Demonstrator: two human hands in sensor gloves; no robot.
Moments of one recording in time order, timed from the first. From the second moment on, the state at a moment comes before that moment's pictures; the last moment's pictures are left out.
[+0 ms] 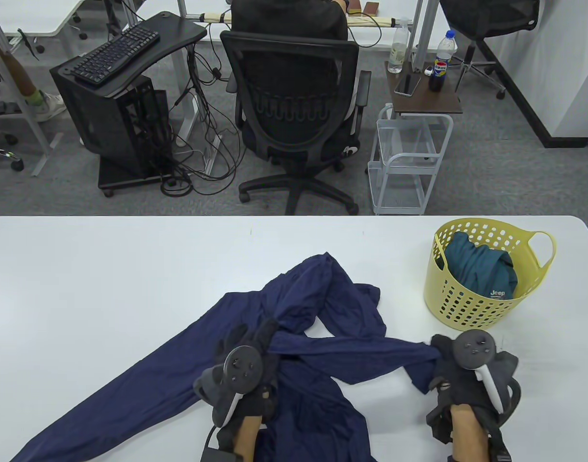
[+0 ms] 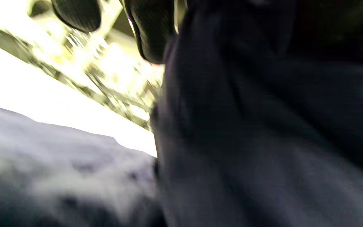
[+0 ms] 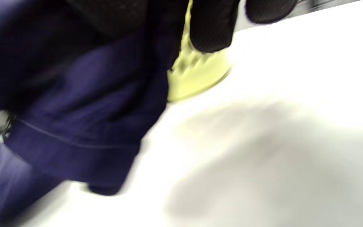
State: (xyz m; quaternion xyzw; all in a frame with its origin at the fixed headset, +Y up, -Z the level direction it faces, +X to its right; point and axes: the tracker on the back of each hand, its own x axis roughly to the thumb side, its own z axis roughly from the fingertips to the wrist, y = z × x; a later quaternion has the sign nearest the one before) left_hand -0.122 -0.710 -0.304 0.09 -0.02 0.25 0.96; right_hand 0.301 -0.717 -0.293 -0.30 -0.06 0.91 0.27
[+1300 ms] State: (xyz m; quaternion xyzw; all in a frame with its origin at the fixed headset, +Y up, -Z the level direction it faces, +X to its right) left_hand -0.153 -0.784 -0.317 -0.34 0.11 0.14 0.92; right_hand 0.243 -0.765 -0.314 -0.15 0.22 0.95 0.16
